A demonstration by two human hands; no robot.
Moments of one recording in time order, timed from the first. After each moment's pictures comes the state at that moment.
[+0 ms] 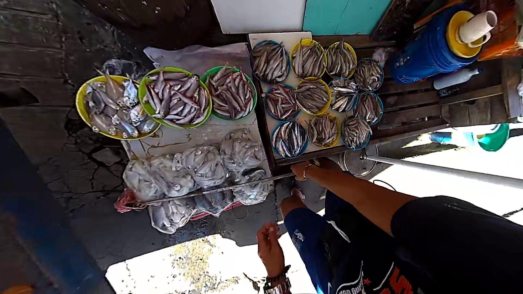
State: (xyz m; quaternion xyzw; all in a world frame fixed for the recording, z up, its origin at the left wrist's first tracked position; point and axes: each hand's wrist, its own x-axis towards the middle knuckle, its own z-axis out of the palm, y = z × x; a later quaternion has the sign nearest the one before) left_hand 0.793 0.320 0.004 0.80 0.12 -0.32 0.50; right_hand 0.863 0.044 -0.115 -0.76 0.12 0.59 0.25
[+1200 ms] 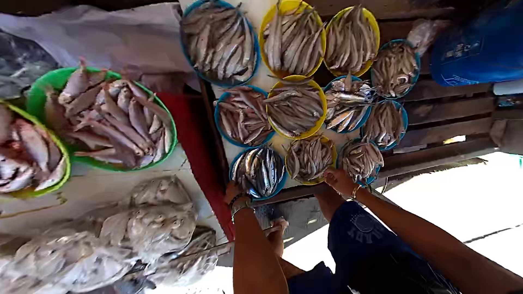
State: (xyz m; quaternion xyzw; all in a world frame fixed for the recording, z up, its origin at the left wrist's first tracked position) left_hand 0.953 0.028 -0.312 0.87 0.26 -0.39 0.16; right_hand 0.737 -0.248 -0.238 -0.67 0.38 0.37 0.52
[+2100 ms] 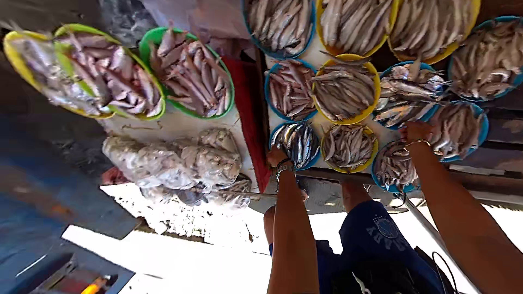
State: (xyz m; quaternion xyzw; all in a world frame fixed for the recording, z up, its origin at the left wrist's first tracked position) left_hand 0.940 -0.014 -0.307 0.86 0.40 -0.27 0.16; right_hand 0.774 -0.385 -0.315 -0.48 0.75 0.12 0.44
